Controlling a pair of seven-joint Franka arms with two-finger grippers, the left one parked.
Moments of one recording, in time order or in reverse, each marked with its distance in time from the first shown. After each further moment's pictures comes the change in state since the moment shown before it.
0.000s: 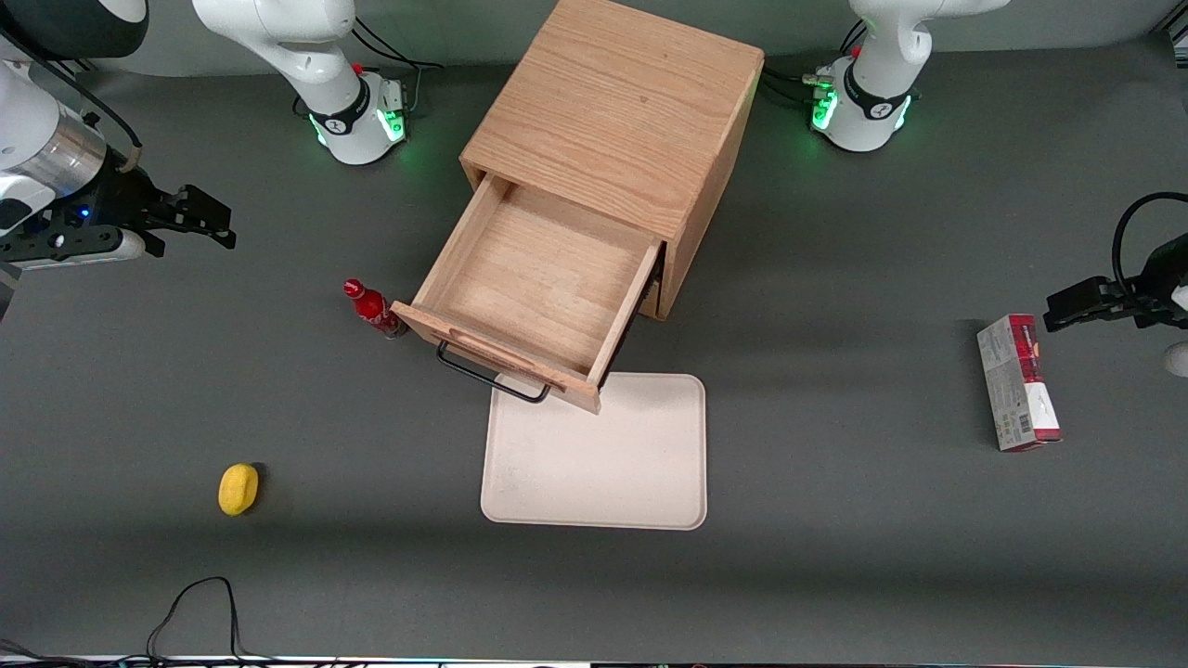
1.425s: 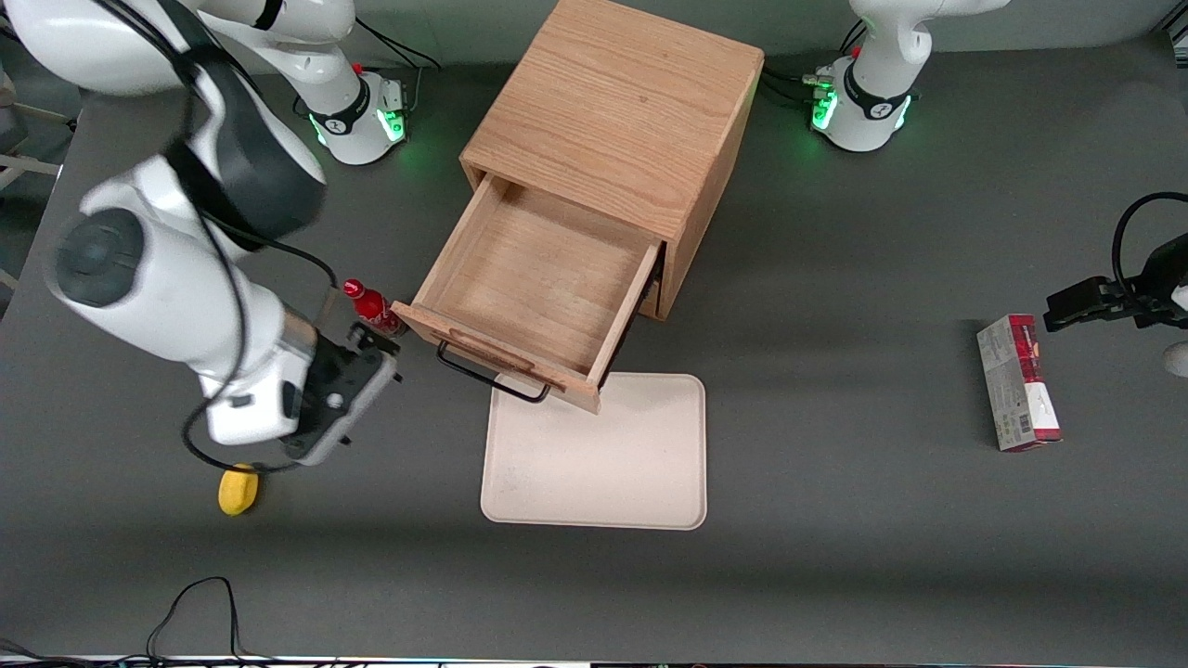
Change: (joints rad) arm -0.073 0.716 0.505 0.714 -0.230 0.024 -0.408
